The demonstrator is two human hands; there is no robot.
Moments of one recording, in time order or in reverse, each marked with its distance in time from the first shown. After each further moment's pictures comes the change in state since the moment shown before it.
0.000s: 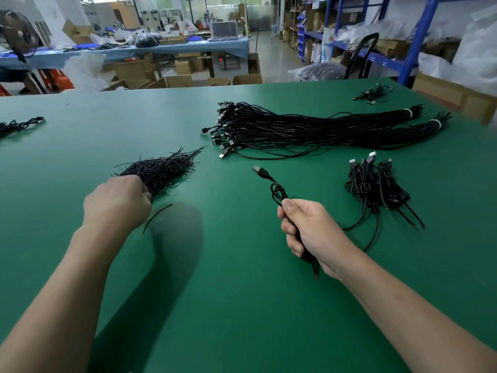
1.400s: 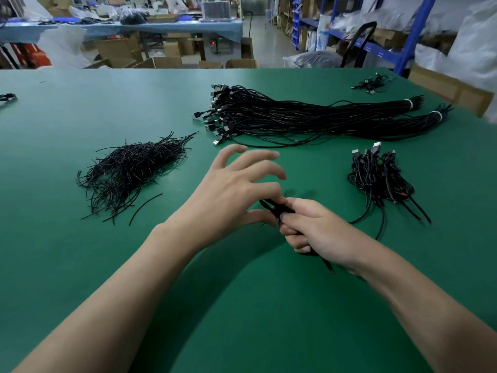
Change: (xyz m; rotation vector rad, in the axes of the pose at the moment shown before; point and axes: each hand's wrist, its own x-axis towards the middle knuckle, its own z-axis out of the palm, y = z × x) left_hand -0.046 0.109 0.016 -0.303 0.337 1.203; right_hand 0.000 -0.007 -0.005 -0.099 -0.273 0.062
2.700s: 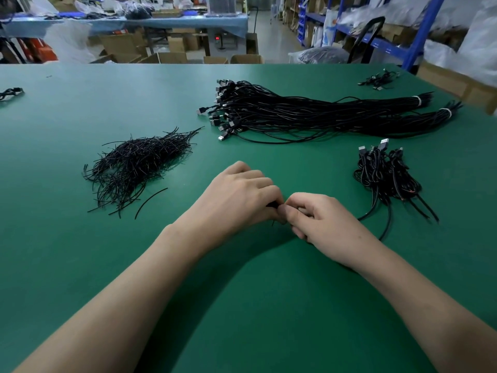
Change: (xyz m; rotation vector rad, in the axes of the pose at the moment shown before) left_hand -0.005 0.012 0.006 -0.004 0.004 -0.015; right_hand -0.002 0.009 -0.004 -0.538 0.228 -0.168
